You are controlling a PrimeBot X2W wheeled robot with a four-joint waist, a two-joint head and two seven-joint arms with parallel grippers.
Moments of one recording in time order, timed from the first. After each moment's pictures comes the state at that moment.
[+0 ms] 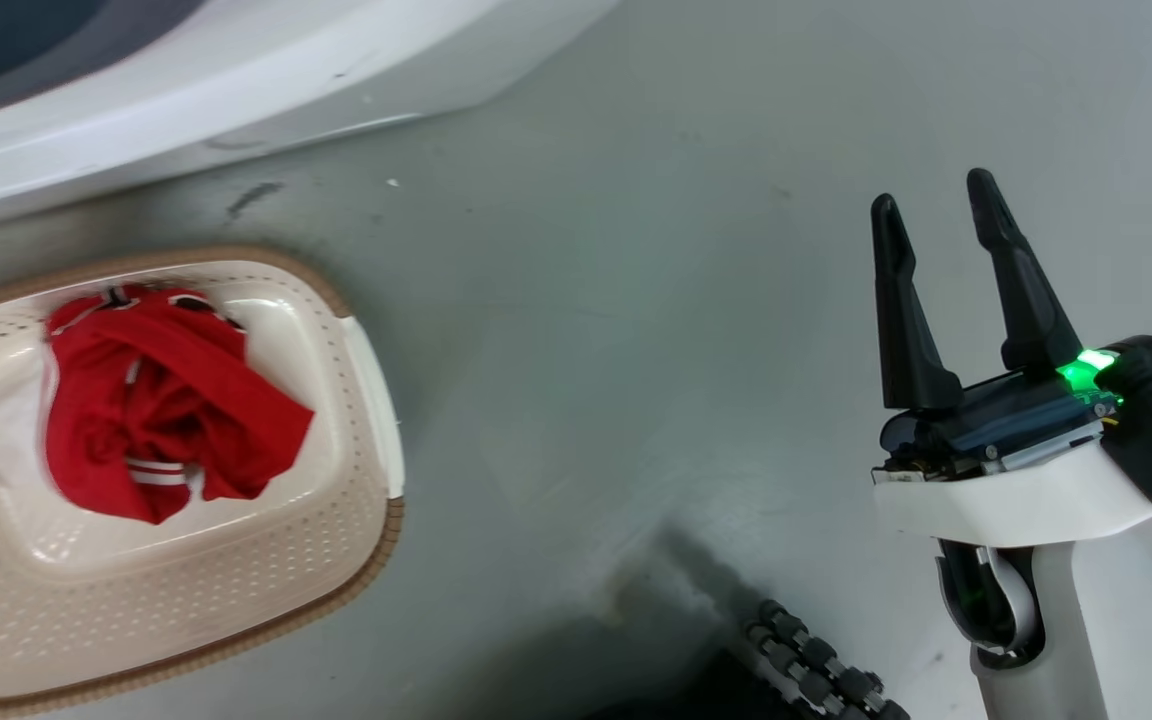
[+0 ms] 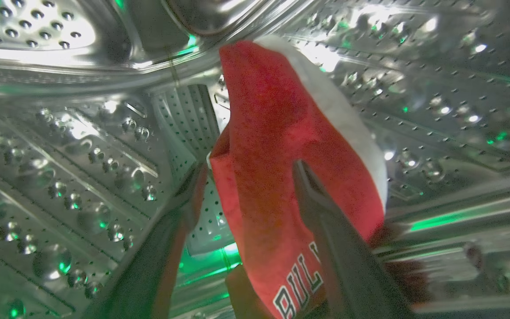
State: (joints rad) left arm -1.57 0.62 -0.44 0.74 -0.64 -0.13 0.53; right arm -0.30 -0.05 0.15 -0.10 0.25 0.13 -0.26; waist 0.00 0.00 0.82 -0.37
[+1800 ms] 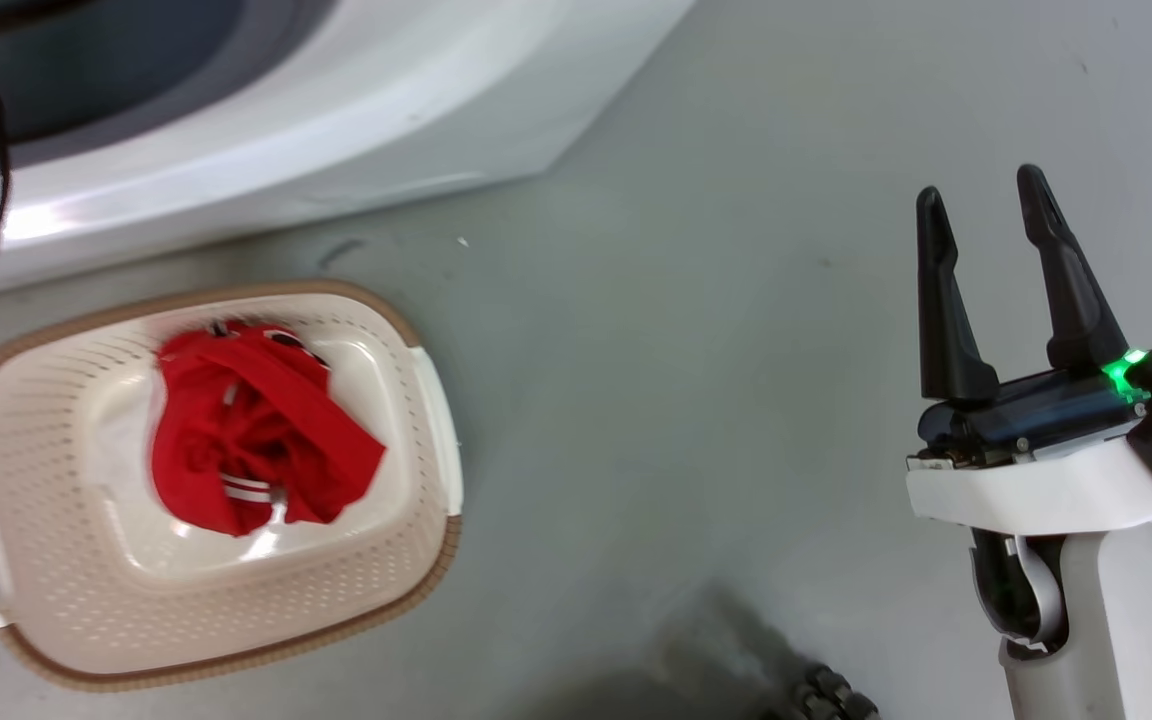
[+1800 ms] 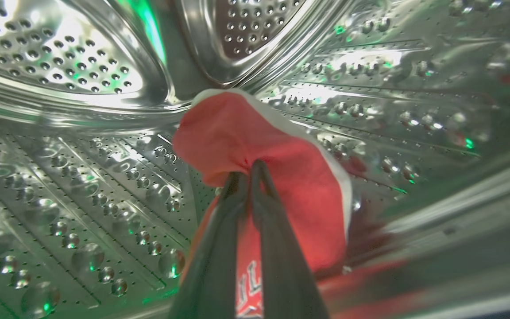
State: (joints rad) left arm -1.51 0.52 -0.65 1.04 -0.73 -0.13 0.03; right arm -0.30 -0.05 0.09 -0.09 0.17 0.13 -0.26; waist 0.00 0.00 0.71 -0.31
